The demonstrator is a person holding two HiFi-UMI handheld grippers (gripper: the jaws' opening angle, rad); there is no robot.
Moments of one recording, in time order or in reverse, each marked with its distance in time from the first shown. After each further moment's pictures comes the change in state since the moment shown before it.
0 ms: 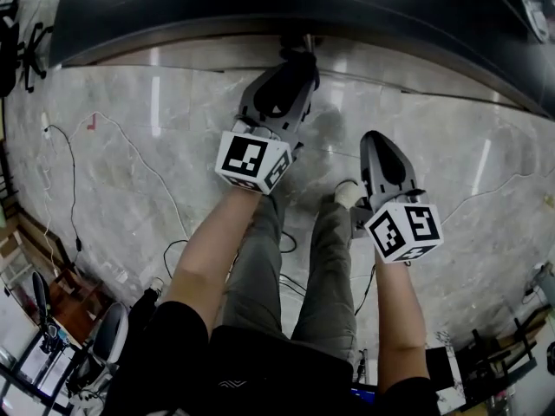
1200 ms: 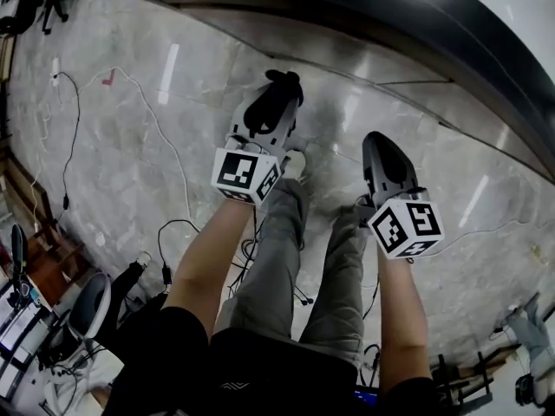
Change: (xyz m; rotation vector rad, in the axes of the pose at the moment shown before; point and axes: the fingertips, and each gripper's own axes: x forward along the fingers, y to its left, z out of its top) left arm -0.131 0.158 -0.037 -0.047 0.057 0.261; right arm 0.106 0.111 -0.047 -0.069 0.140 0.150
